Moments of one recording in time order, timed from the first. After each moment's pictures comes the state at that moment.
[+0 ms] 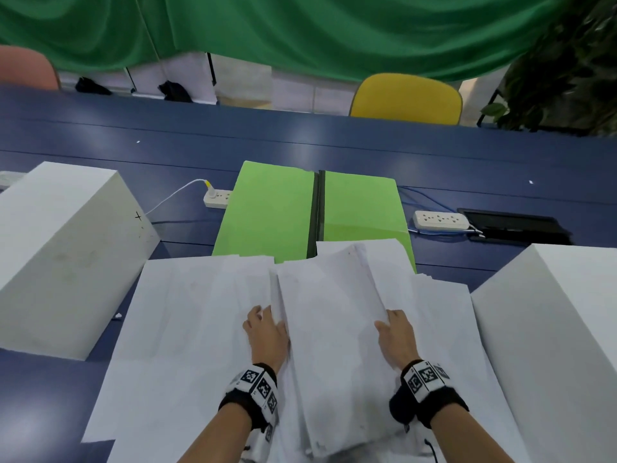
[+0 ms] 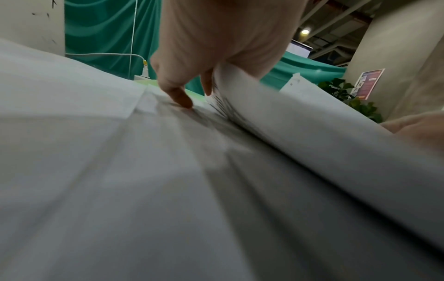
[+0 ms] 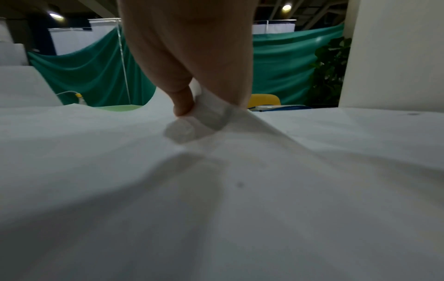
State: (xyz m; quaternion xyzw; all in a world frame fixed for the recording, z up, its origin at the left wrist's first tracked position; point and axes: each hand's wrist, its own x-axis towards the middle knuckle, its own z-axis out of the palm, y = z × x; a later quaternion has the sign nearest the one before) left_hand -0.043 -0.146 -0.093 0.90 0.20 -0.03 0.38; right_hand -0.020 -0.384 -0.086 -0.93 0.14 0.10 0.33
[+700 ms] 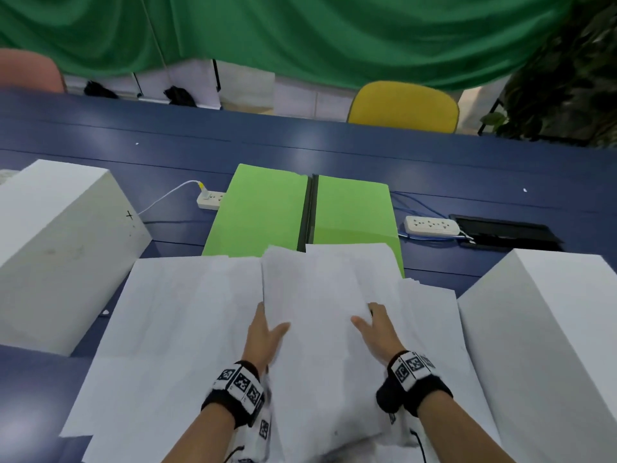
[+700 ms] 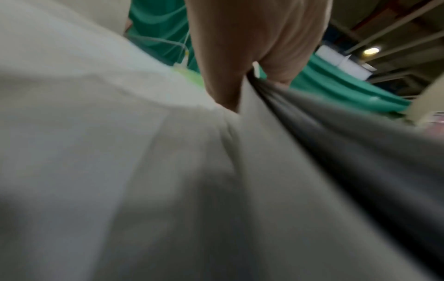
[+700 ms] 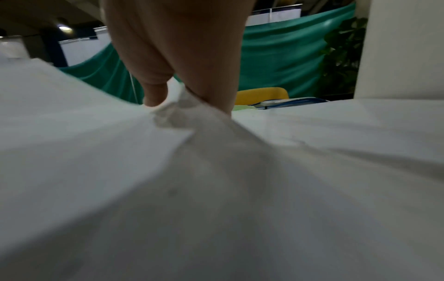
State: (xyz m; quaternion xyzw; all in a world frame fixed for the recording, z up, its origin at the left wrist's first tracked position) left_hand -0.047 -0.162 -0.079 0.75 0.15 -0.02 0.64; right_hand -0.009 -0.391 -0.086 -0.87 0.10 0.12 0.47
